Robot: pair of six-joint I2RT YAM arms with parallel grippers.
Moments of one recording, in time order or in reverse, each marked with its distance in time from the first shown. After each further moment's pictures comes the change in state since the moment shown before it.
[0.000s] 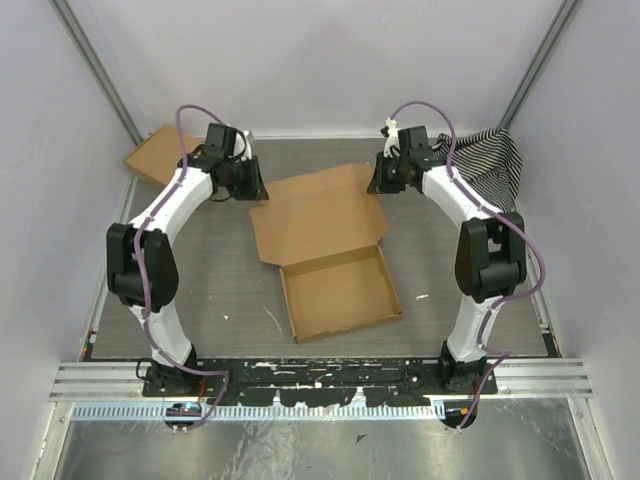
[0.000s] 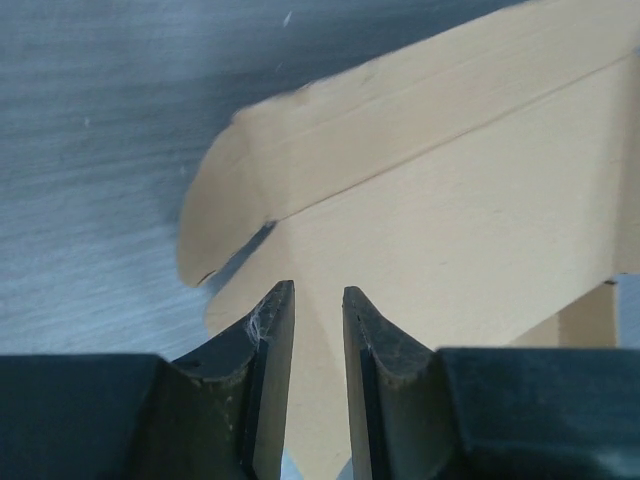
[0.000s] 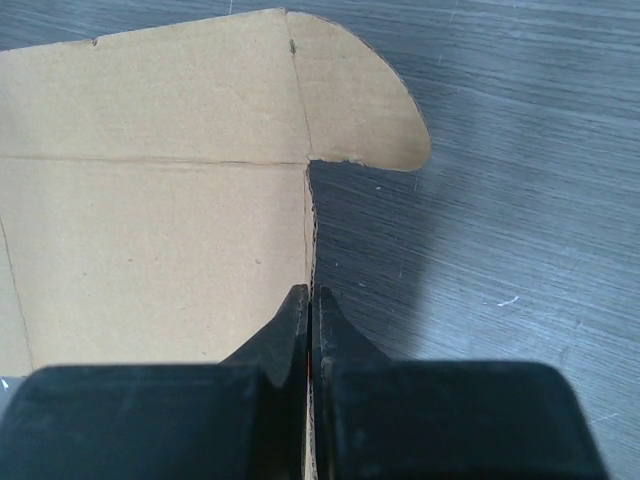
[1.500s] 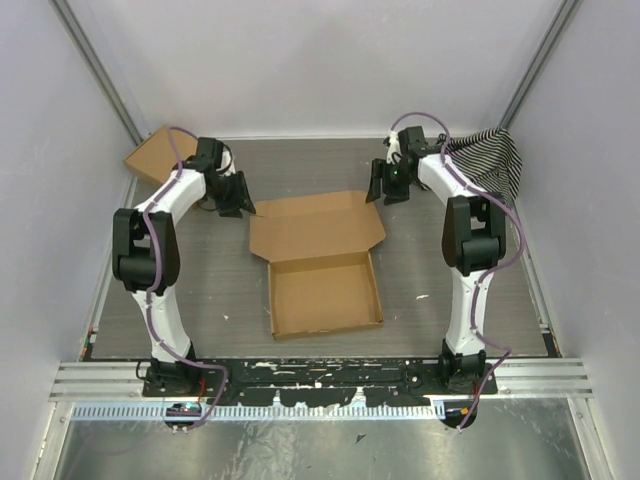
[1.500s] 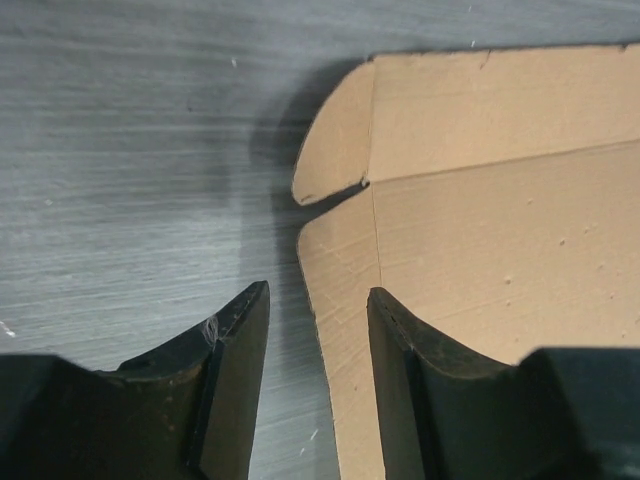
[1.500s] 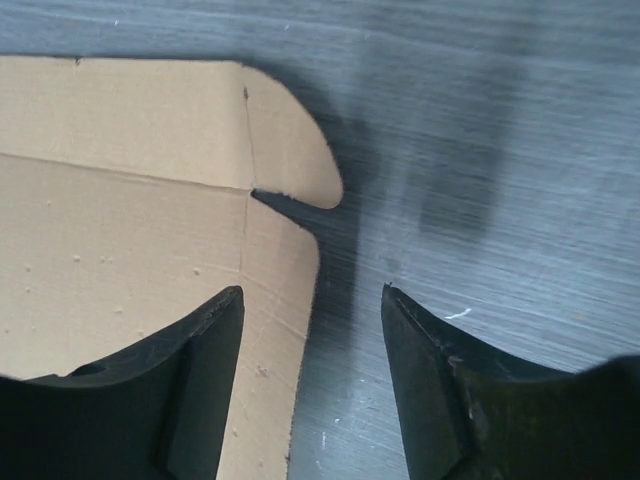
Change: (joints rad) left arm 0.109 0.139 -0.047 -0.027 -0.035 -0.044; right arm -0.058 0.239 0.212 -0.197 0.002 -0.029
